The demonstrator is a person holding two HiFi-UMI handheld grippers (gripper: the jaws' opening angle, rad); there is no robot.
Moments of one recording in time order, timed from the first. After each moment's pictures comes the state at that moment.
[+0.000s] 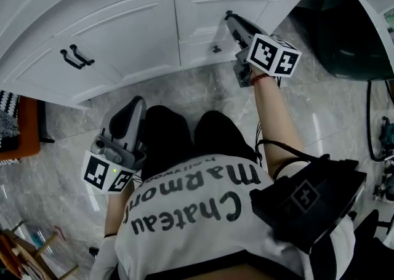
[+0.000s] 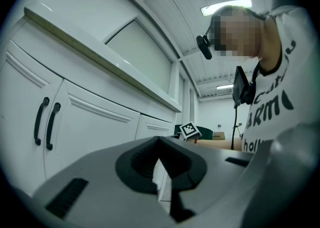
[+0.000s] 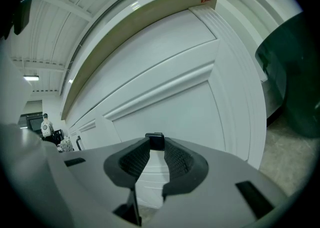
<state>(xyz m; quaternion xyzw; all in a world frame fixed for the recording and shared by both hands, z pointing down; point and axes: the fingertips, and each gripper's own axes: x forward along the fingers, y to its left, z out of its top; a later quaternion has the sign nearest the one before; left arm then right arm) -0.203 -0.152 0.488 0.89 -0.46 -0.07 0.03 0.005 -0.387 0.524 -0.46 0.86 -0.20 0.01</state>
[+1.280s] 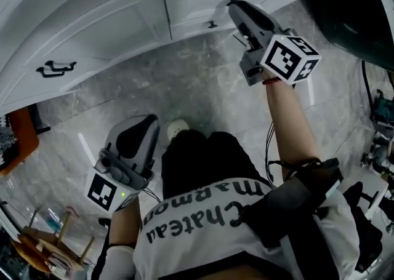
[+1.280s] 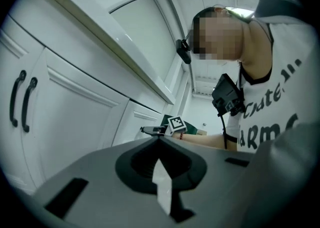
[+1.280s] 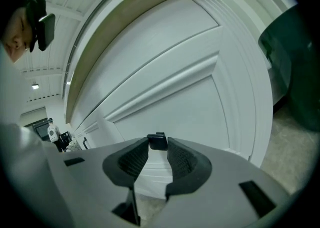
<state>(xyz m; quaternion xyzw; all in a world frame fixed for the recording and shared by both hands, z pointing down) -0.169 -0.158 0.468 0.92 -0.36 -0.03 0.16 0.000 -0.387 0.517 -0.43 0.87 -0.25 -0.01</state>
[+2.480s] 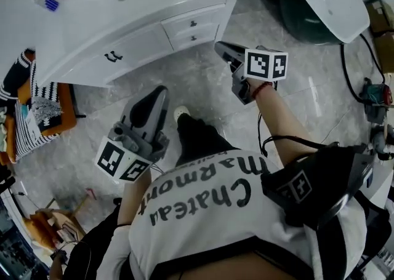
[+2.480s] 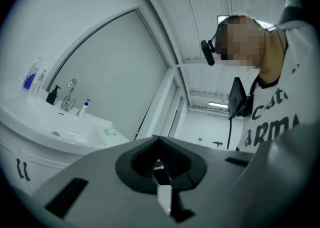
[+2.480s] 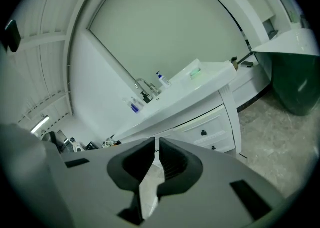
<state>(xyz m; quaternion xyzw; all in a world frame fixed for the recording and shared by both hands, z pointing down) -0.075 -0.029 0.089 0.91 -0.38 -0.08 0.15 0.057 -0.166 0.238 -0.35 0.84 -0.41 -0.06</state>
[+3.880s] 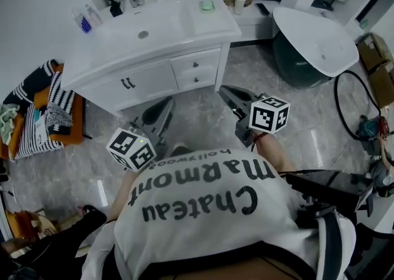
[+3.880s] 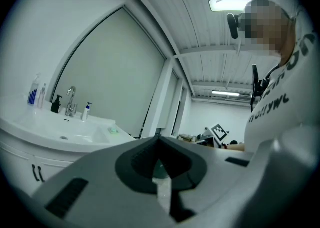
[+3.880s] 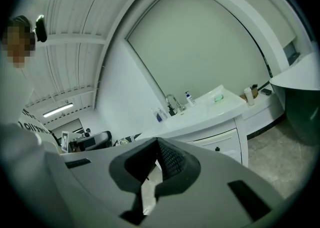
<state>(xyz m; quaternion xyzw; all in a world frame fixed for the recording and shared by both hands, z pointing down) -0.043 0.013 0.075 0.91 -0.40 -0.02 0.12 0.091 -0.042 0.121 -0.30 0.91 -0.28 0.00</state>
